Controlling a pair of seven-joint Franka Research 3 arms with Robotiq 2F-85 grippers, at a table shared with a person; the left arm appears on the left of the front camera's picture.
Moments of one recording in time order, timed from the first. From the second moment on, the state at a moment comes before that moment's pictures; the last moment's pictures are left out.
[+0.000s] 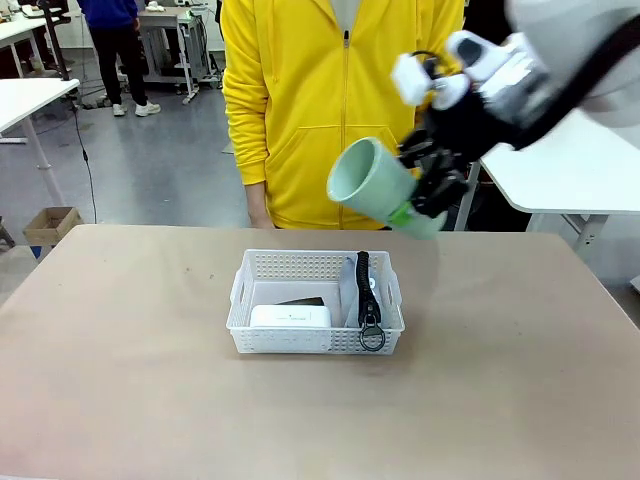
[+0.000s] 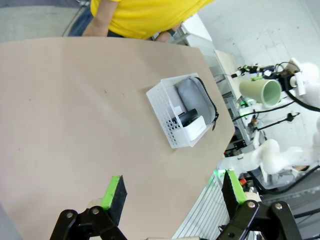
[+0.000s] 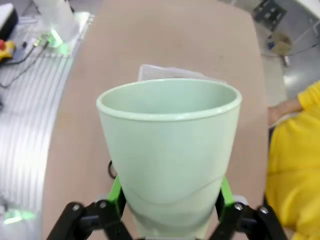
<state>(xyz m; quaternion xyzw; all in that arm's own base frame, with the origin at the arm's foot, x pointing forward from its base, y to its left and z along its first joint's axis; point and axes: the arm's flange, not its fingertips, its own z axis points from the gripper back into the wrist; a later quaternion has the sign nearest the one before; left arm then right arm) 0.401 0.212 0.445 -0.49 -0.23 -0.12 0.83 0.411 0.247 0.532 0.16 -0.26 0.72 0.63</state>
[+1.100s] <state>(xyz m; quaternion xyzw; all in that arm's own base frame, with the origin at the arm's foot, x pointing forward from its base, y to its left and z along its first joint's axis) 0.401 0.212 0.445 -0.49 -0.23 -0.12 0.83 0.465 0.363 0.441 0.07 -0.11 0.71 0.69</state>
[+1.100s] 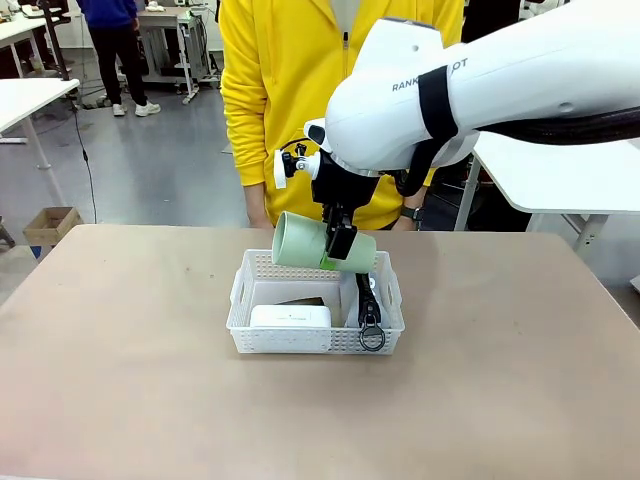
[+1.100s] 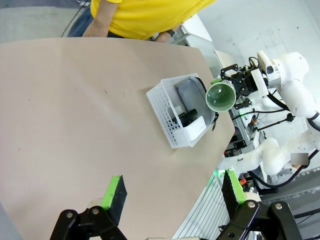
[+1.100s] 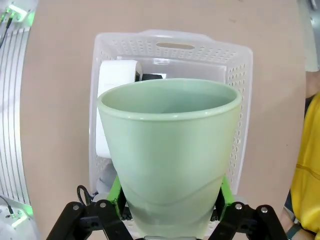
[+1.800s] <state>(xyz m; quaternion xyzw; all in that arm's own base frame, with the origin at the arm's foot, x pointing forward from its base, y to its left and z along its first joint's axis) 0.401 0.212 0.445 -0.49 -0.23 -0.12 0.83 0.482 0.397 0.426 0.06 -0.09 0.68 0.73</state>
